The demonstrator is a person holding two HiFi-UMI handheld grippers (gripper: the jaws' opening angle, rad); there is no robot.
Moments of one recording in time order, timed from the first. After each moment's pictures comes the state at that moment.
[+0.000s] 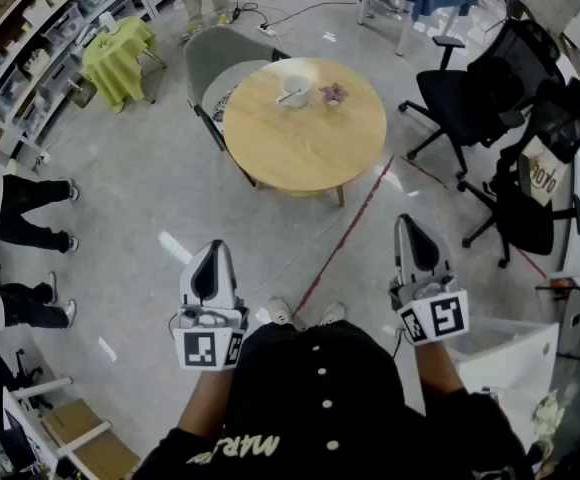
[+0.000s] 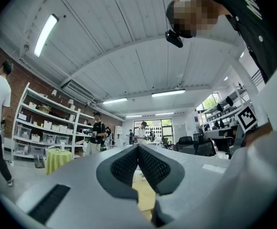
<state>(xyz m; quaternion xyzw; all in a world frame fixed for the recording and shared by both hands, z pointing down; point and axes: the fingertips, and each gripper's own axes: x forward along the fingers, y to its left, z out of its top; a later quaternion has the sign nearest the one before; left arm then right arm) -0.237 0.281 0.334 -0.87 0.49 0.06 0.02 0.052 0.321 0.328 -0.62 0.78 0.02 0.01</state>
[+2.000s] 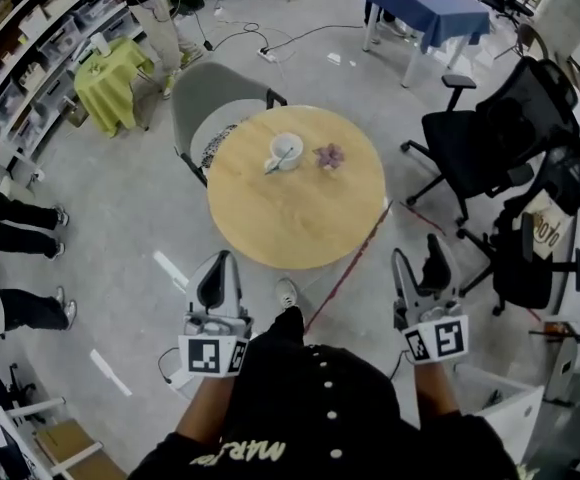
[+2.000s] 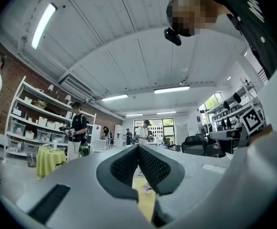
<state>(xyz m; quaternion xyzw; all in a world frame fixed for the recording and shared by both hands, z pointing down) -0.121 0.067 0.351 -0.87 0.49 0.06 0.01 0.183 0.126 0.348 -0.64 0.77 0.02 0.04</state>
